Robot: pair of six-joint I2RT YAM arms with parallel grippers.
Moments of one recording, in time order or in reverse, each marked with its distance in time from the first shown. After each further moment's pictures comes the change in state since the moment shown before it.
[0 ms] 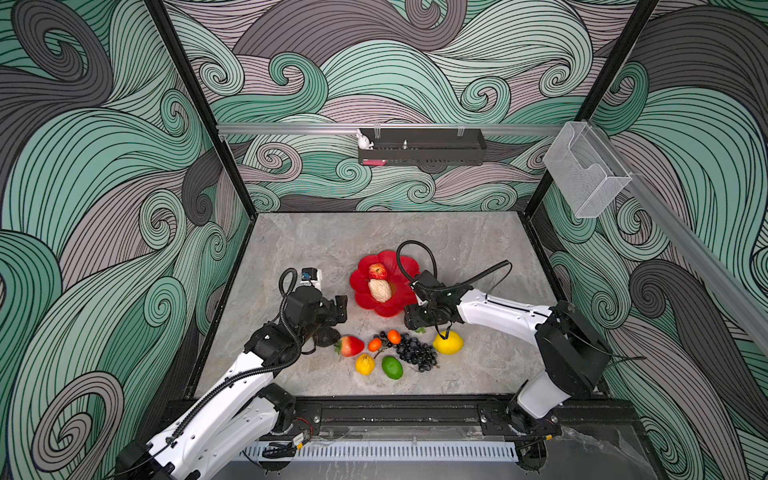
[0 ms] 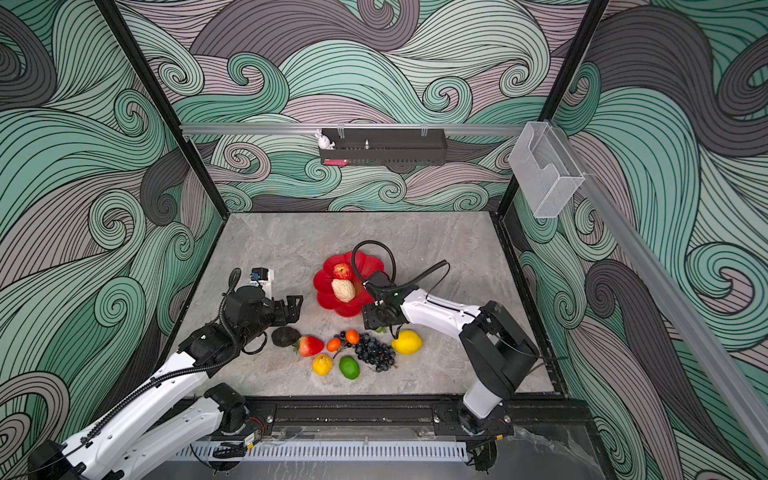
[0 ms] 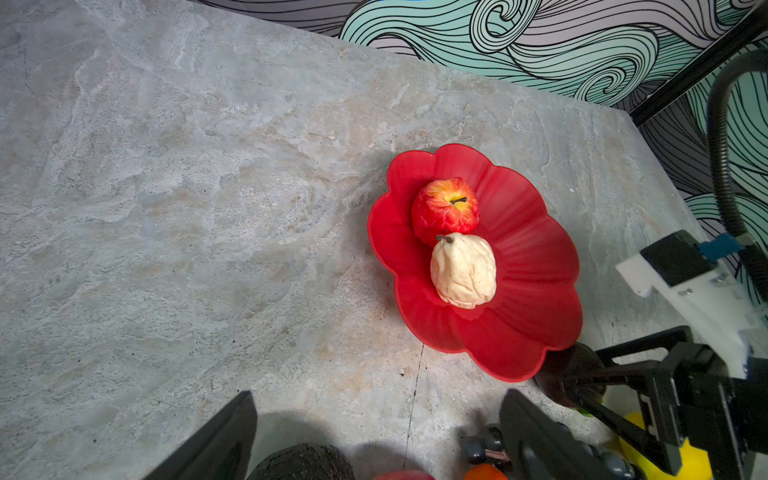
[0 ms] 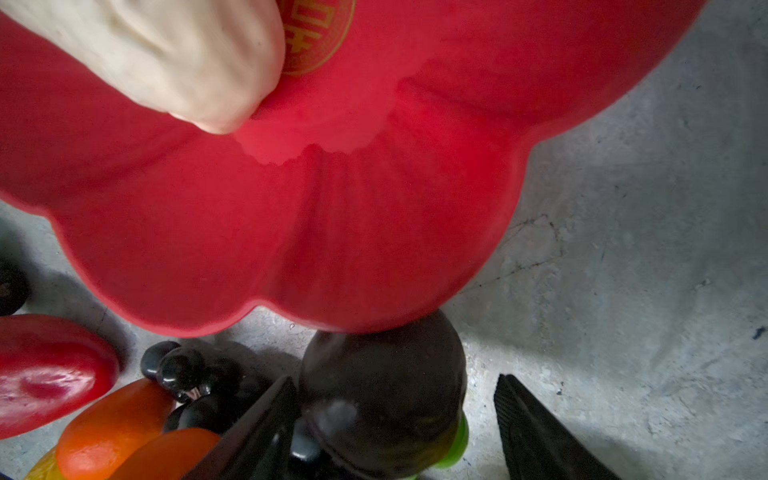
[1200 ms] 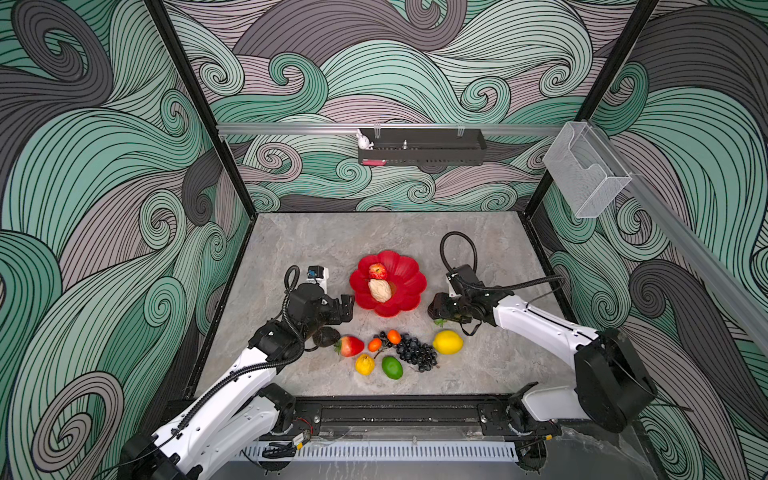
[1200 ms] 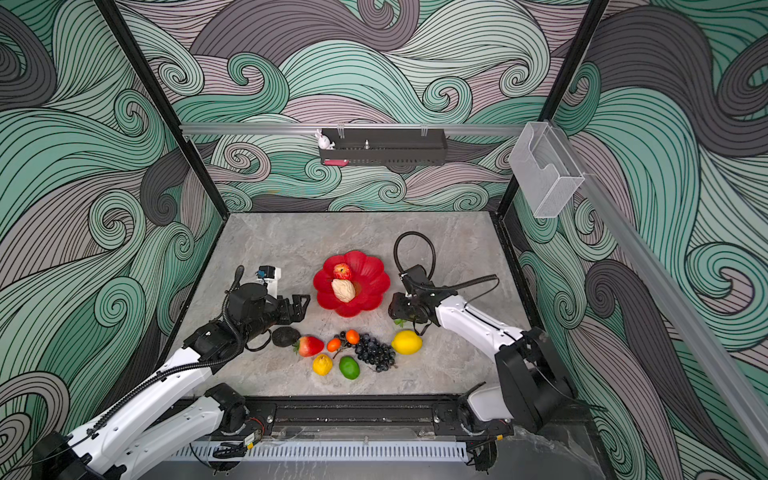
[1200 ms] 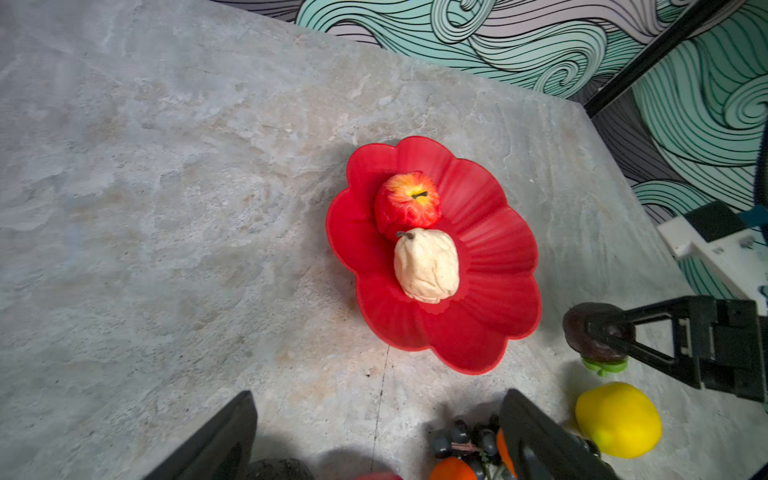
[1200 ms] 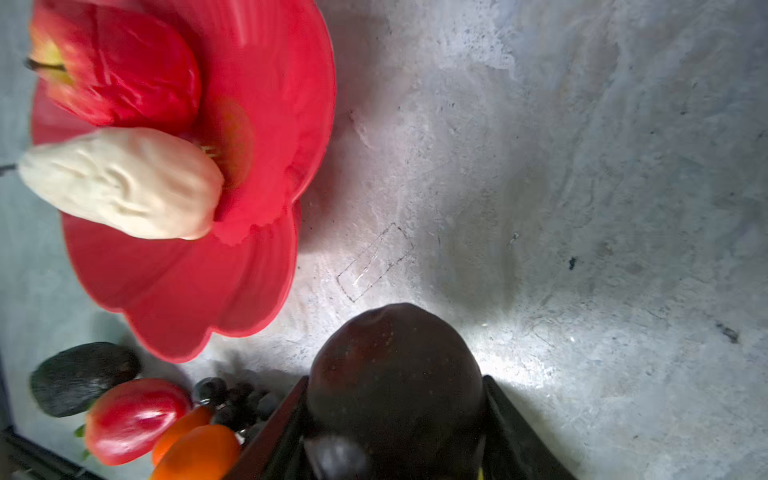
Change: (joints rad) left arm 0.000 0.048 0.001 0.096 0.140 0.005; right arm -0.249 -0.259 -0.178 0.076 -0.128 0.160
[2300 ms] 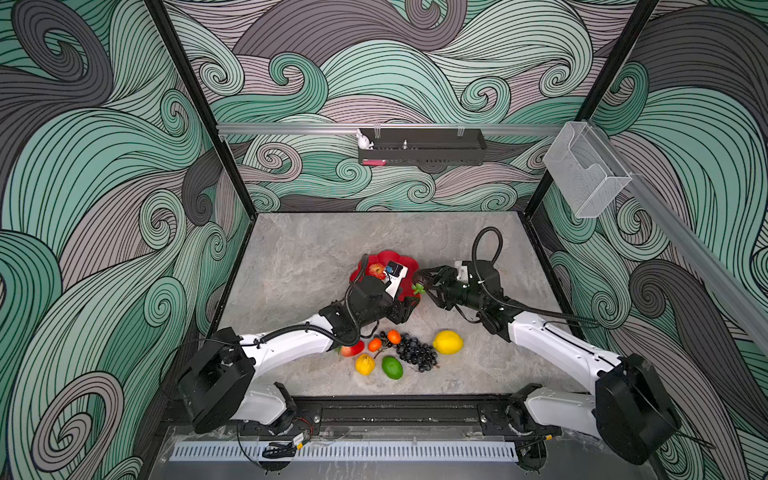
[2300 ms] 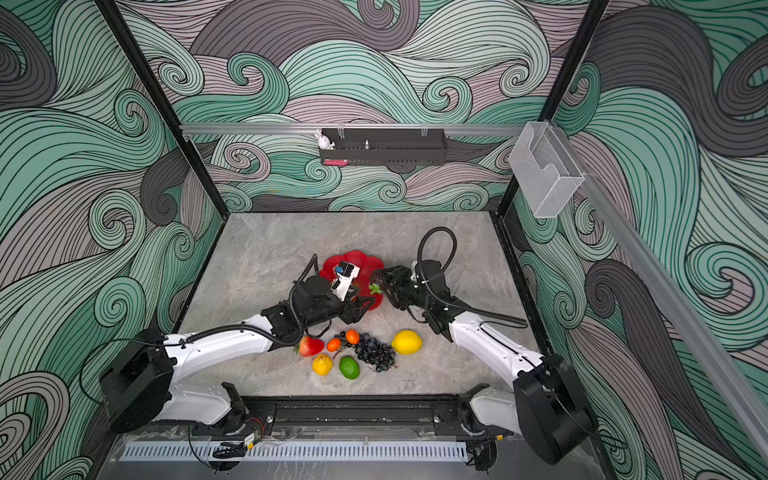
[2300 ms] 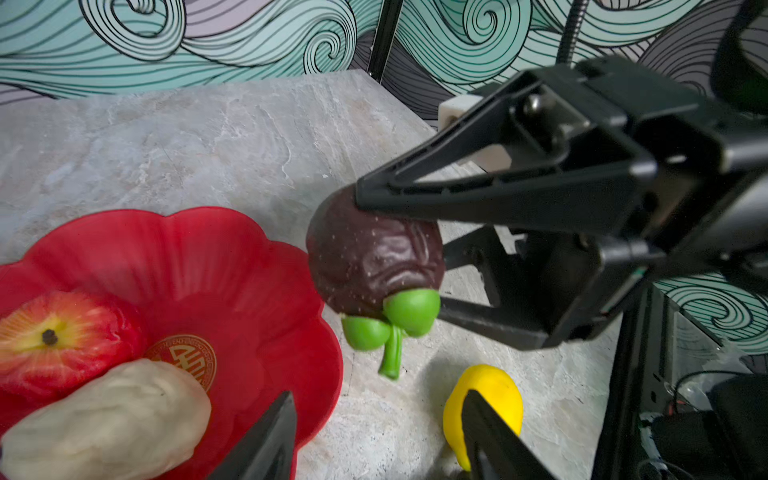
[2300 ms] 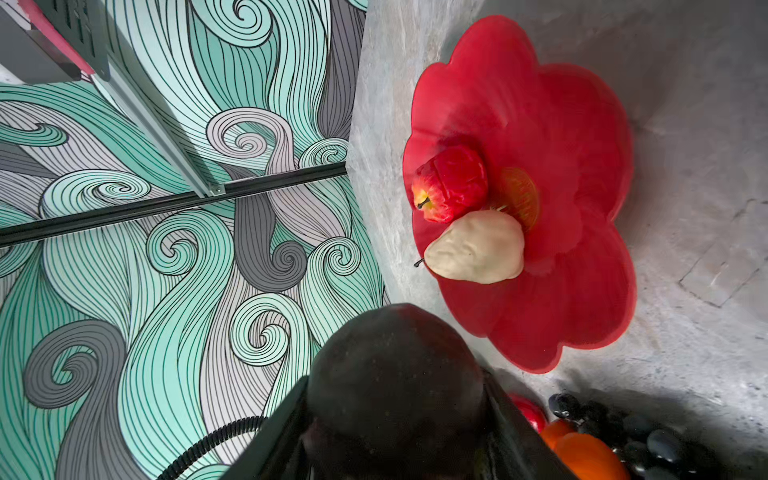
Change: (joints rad) left arm -0.337 0.542 0.160 0.554 0.085 0.195; right arm -0.013 -0.132 -0.133 0.618 -0.218 0.826
